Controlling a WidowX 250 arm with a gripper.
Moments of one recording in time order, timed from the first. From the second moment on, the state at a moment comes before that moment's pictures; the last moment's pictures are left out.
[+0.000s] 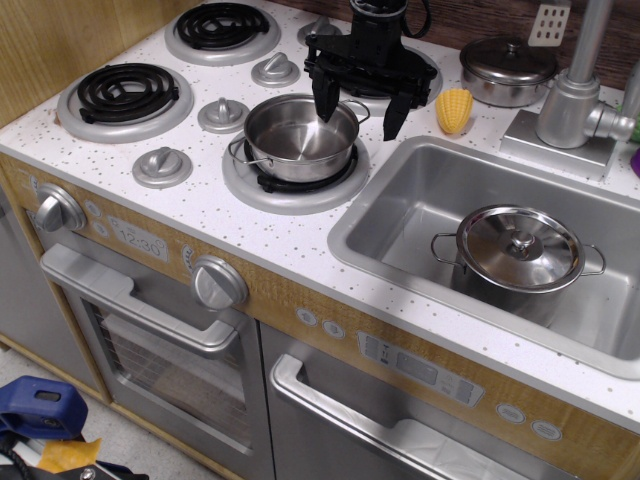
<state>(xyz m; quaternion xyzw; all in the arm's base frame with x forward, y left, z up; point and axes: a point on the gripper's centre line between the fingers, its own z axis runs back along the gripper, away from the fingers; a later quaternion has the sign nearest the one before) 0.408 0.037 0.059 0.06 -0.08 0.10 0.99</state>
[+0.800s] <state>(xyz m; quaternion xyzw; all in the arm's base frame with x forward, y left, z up) 0.406 0.044 0.018 0.05 -0.06 0.11 0.99</state>
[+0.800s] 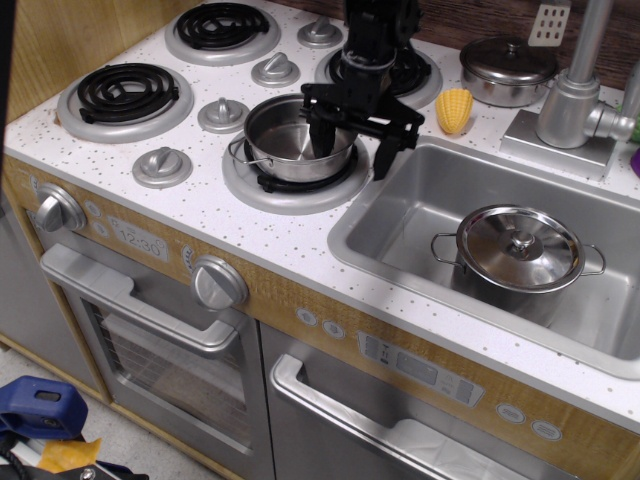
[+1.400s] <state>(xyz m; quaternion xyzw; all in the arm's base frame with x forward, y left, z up) 0.412 0.056 0.029 0.08 -0.05 0.11 0.99</state>
